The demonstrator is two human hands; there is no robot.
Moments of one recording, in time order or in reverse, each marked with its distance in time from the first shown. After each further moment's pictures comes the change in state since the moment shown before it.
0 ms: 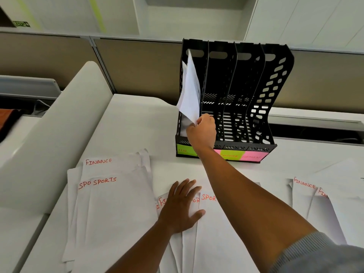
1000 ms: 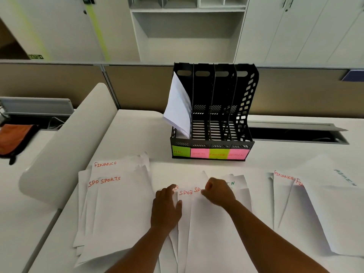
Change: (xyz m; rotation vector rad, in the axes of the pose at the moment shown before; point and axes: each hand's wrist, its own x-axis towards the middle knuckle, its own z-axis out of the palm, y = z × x) left_hand -0.053 0.028 -0.029 -0.189 0.241 -0.388; right_hand -0.116 0.145 -0.083 -0.454 -0.528 0.002
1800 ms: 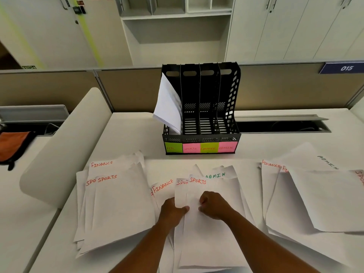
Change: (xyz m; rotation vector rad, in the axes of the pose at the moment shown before) left_hand -0.032 0.036 0.008 -0.427 -0.351 -0.329; right_hand -0.055 0.038 0.032 0.029 -0.144 -0.046
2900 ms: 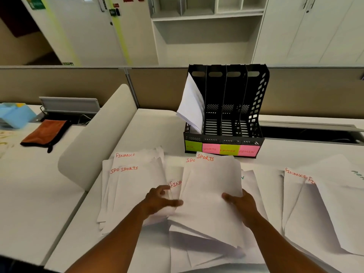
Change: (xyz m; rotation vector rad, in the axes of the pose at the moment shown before) left_hand 0.000 -0.027 -0.110 0.076 -0.099 -0.089; right_hand -0.012 0.021 -0.017 0.930 0.201 0.203
